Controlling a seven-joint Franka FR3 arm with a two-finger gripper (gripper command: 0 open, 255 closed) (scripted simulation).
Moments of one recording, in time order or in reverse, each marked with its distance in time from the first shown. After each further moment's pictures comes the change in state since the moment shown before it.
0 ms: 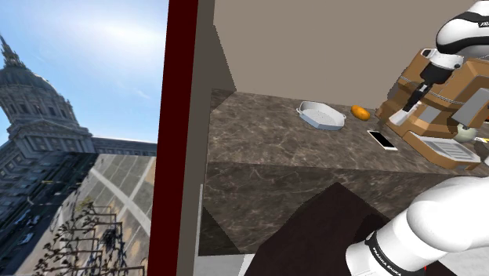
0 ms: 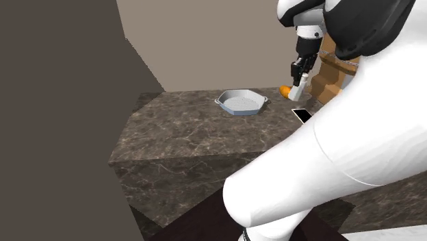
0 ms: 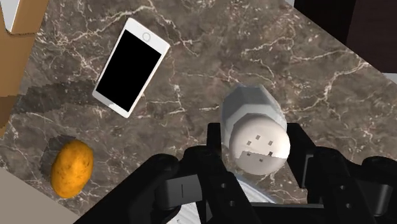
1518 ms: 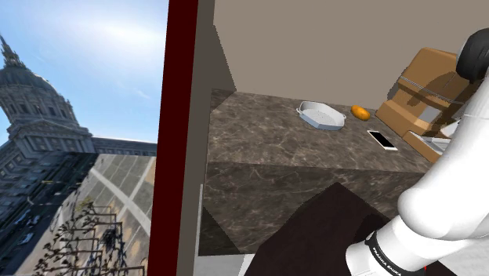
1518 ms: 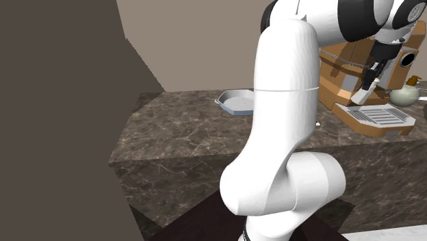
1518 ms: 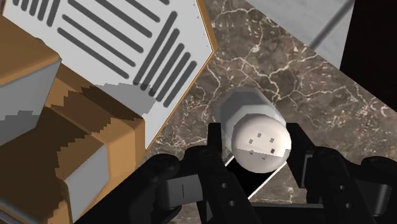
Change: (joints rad) arm -0.255 0.783 -0.447 0.513 0.699 -0.020 -0.897
